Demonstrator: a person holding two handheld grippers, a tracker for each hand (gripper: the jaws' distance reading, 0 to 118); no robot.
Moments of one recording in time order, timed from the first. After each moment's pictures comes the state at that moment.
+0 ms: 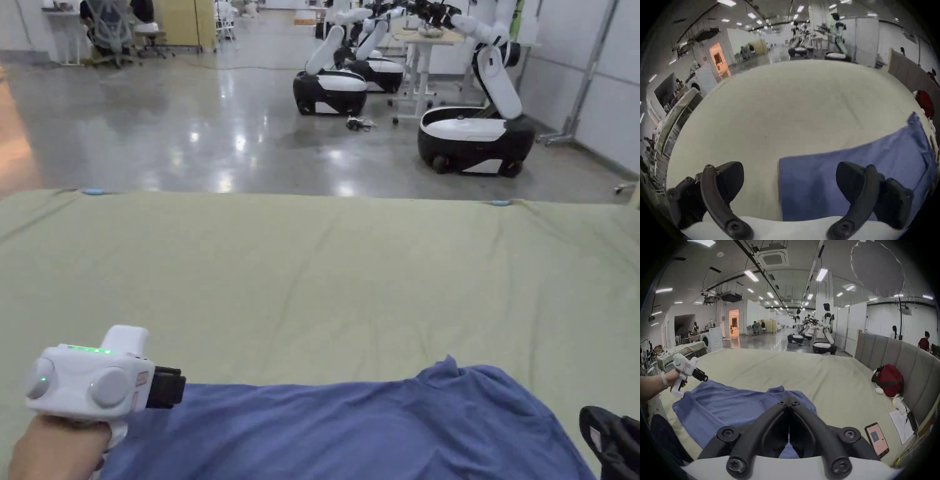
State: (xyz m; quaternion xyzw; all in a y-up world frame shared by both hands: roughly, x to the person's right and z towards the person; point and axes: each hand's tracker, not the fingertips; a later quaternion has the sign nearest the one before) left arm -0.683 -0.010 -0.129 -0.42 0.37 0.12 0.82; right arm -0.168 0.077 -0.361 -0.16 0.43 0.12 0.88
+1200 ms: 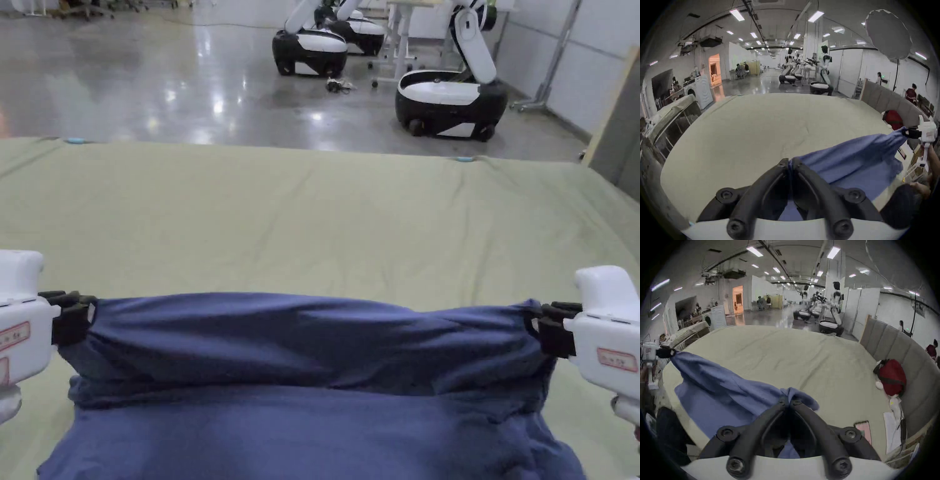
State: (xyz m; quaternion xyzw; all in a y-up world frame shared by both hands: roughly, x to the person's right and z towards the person) left arm -0.527 0.102 0.046 -0.27 0.32 0.13 0.90; right arm -0.124 0.089 -0.393 -0.26 0.45 0.19 0.83
